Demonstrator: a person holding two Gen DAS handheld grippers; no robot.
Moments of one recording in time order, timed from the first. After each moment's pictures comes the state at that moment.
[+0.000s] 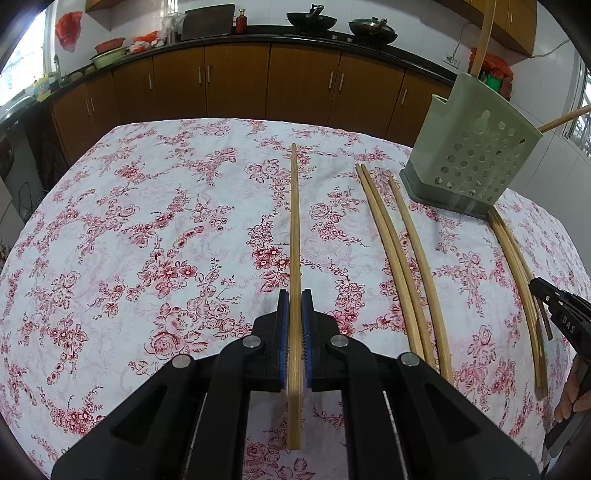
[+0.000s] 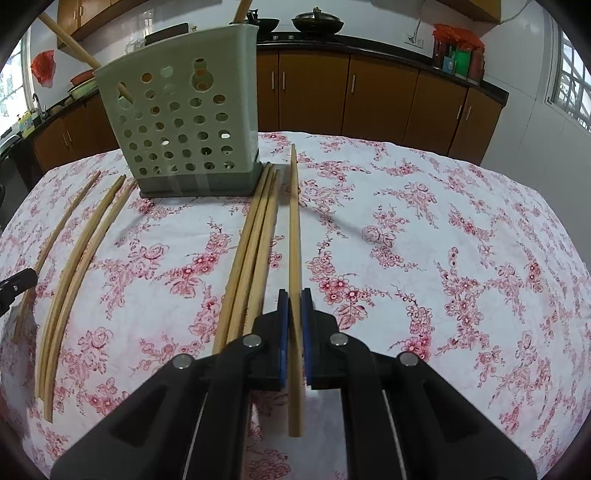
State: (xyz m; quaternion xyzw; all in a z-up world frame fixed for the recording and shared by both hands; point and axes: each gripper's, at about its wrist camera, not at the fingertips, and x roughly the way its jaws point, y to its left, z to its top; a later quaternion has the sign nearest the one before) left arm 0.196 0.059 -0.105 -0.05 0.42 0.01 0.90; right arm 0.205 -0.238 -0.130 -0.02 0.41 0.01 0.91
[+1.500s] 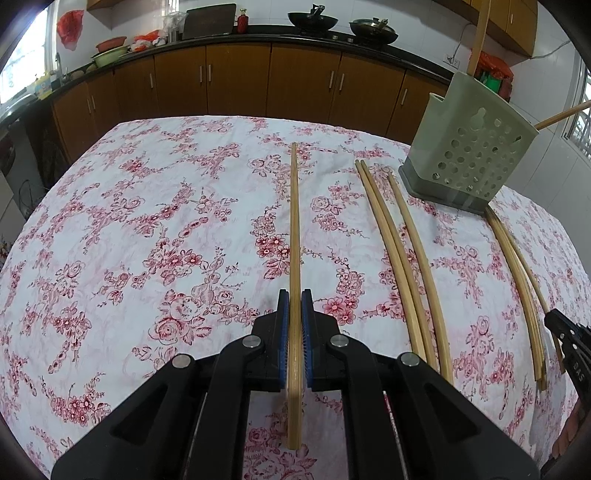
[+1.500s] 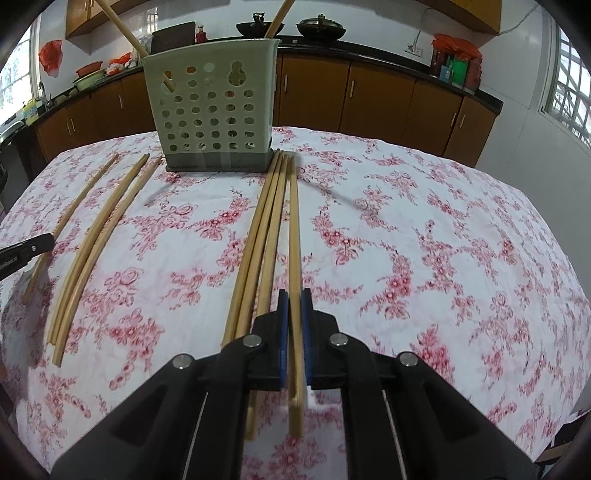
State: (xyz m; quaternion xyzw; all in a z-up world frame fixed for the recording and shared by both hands) left arm 0.193 0.054 -0.108 -0.06 0.42 0.01 0.91; right arm 0.147 -0.231 -0.124 -0.03 0.40 0.00 0.91
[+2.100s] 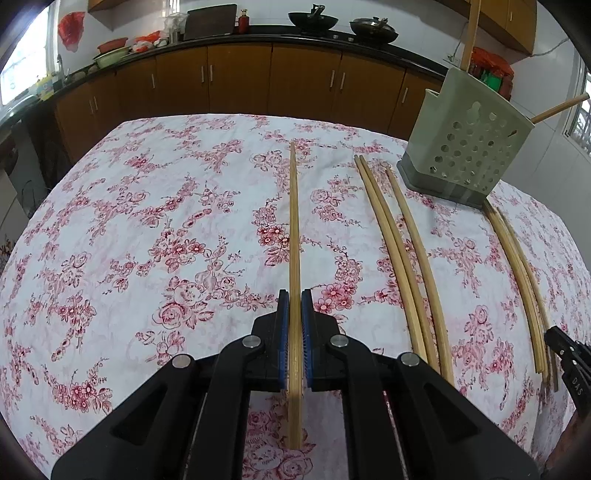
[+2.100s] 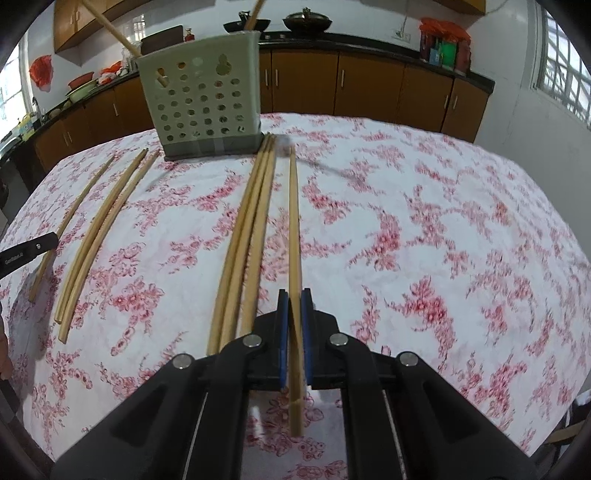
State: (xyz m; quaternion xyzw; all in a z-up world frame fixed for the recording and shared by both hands) left arm 0.180 0.056 -0.109 -0.05 0.42 0.01 0.91; right arm 0.126 -0.245 -0.134 0.01 0.41 0.00 0.91
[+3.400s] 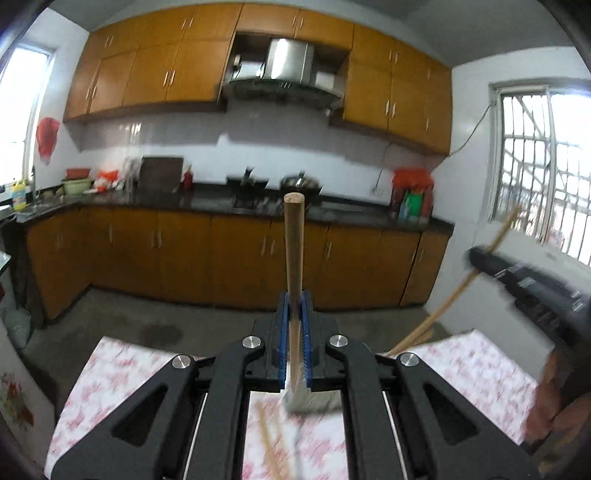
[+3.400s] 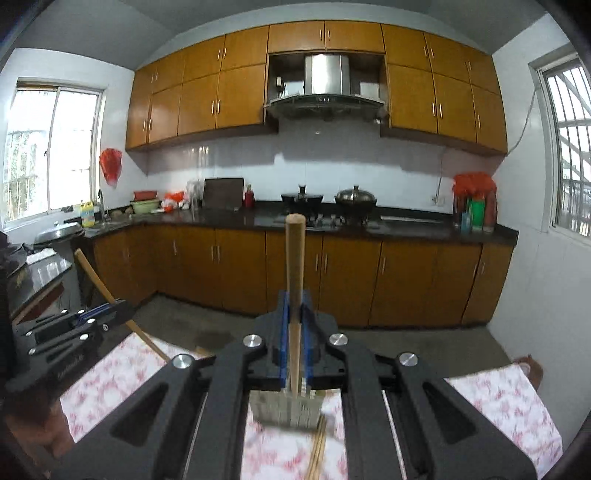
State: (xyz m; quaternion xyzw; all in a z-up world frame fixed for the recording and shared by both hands) left arm 0.165 0.007 0.173 -0.05 0.14 -0.09 0.98; right arm 0.161 -0.194 0.198 -0.02 0.13 0.09 0.99
